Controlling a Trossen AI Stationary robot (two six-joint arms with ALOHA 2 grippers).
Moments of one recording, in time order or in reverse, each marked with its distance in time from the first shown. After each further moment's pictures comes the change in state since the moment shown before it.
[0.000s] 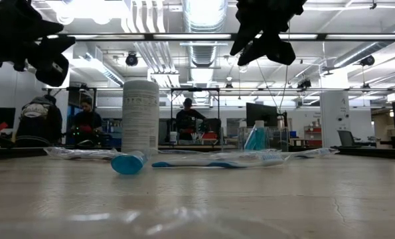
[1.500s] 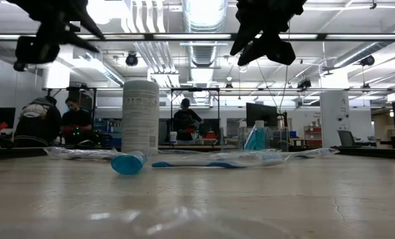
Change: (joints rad) left arm 0.007 0.833 0.701 -0.622 -0.266 -1.126; right arm 0.000 0.000 0.000 0.000 0.000 -0.001
